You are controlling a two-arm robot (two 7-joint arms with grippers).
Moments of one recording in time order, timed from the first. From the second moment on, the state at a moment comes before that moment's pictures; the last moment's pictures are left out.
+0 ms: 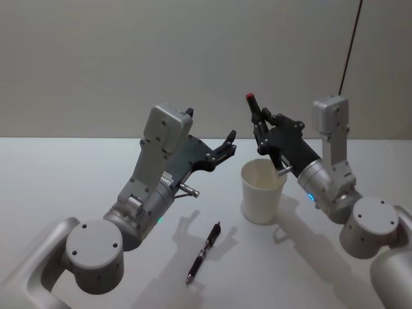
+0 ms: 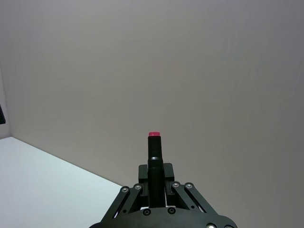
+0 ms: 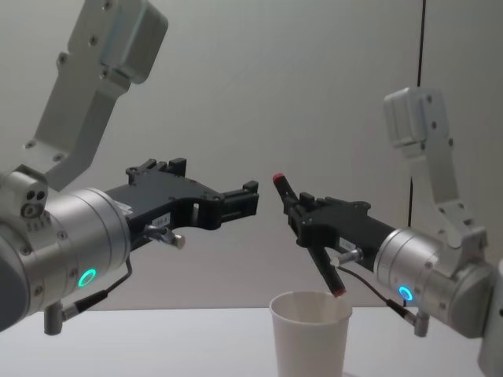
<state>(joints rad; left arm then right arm) -0.24 0.38 0.45 -1.63 -0.20 0.01 -0.01 0.53 -0.02 -0.29 -0.90 0.10 -0.34 0.33</state>
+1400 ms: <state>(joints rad) -0.24 0.38 0.45 -1.63 -0.20 0.01 -0.01 0.53 -0.02 -0.29 -0.89 0.11 -0.35 0.28</state>
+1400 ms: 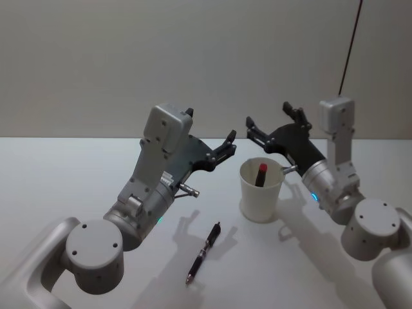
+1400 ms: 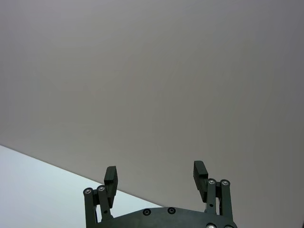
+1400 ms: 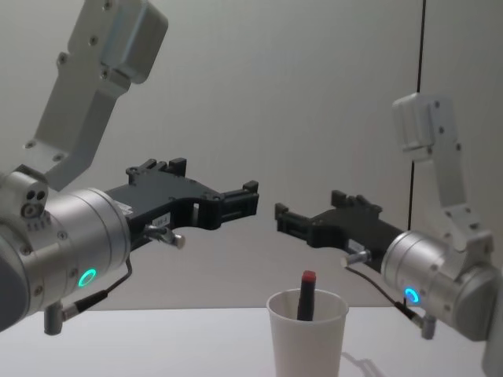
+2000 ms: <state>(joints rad) -0.24 0.38 0.45 -1.63 -0.20 0.01 -0.01 0.37 0.05 -0.24 -1.17 0.14 -0.22 0.13</state>
